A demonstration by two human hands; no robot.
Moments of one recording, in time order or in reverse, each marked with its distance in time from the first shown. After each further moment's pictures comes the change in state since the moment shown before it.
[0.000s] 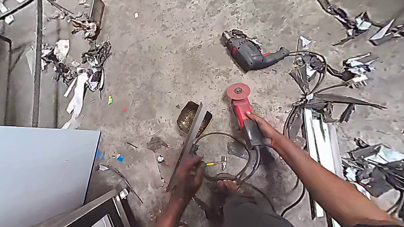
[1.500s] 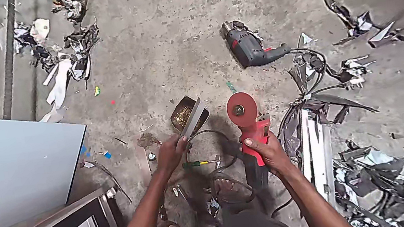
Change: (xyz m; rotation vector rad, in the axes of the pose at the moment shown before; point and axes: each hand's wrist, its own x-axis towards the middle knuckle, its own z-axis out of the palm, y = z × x) left_hand 0.065 -0.055 -0.019 0.255 -0.318 -0.506; right_hand -0.102 0.020 0.037 -0.054 -0.026 -0.500
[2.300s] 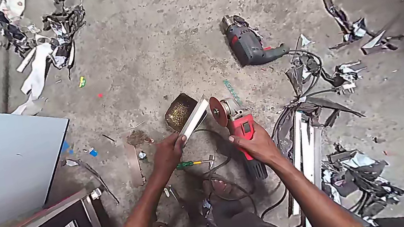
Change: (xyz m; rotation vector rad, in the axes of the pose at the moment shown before) left_hand -0.001 0.028 0.002 -0.089 -0.069 -0.146; right_hand 0.034 -0.011 0.004 -0.706 -0.001 0.085
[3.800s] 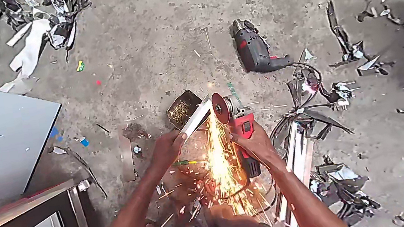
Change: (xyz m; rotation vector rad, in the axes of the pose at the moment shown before) left_hand 0.003 -0.003 -0.003 -0.217 -0.103 -0.015; right_hand 0.013 -0.016 0.003 -0.092 0.026 -0.014
